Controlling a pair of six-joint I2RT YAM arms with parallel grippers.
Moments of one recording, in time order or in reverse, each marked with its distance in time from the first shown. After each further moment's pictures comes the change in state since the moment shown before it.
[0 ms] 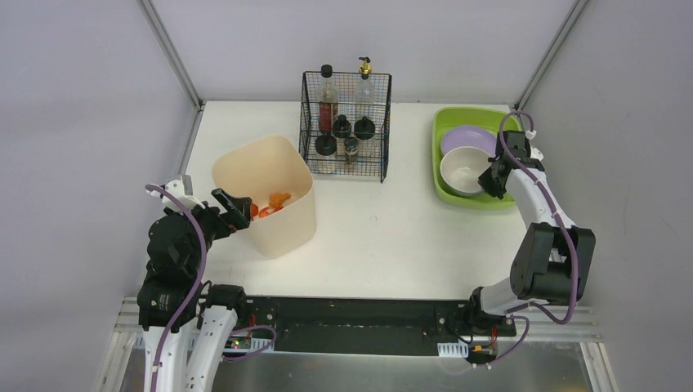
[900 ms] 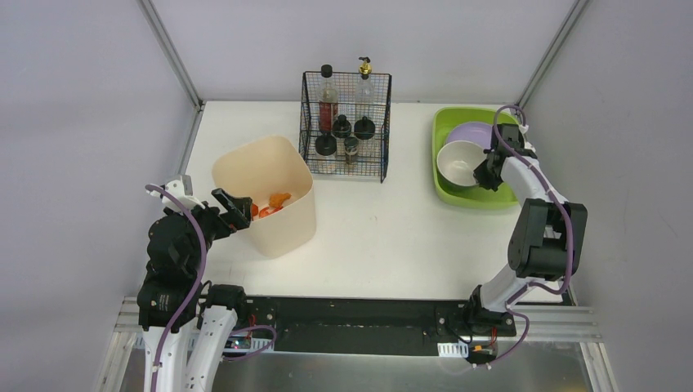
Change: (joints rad) left arm 0.000 -0.001 0.000 0.000 0.001 0.000; right arm -0.003 0.184 0.092 0.050 -0.038 -0.006
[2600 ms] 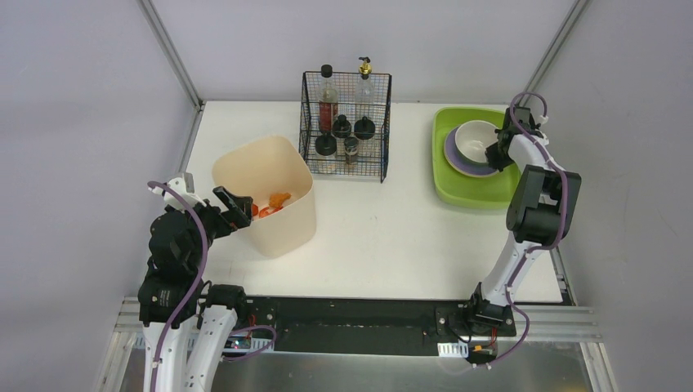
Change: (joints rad) left arm 0.000 0.023 0.000 0.000 0.000 0.000; right arm -0.098 0.312 0.309 0.025 0.011 0.191
